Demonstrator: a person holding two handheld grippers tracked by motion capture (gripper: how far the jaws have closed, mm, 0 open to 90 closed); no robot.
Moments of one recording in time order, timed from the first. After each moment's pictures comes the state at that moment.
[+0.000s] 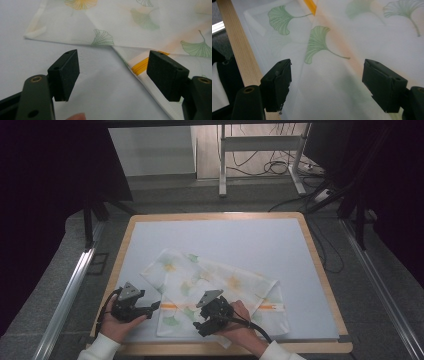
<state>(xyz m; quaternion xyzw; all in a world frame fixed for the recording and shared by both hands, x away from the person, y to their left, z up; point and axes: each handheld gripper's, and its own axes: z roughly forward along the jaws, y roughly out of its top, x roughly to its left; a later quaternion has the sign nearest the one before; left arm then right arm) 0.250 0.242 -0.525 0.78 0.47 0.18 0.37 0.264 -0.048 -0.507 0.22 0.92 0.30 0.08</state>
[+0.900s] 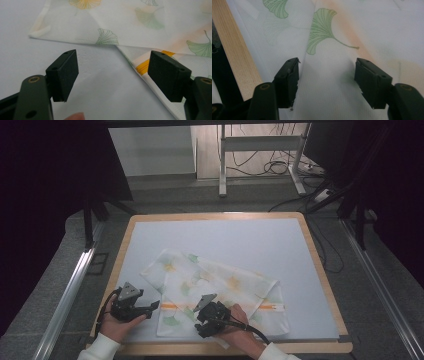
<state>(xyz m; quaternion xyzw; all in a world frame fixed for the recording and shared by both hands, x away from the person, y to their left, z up) 0.250 0.243 -0.527 0.78 0.47 0.18 0.36 0.260 -0.042 -0.519 0.22 0.94 0.26 0.09</state>
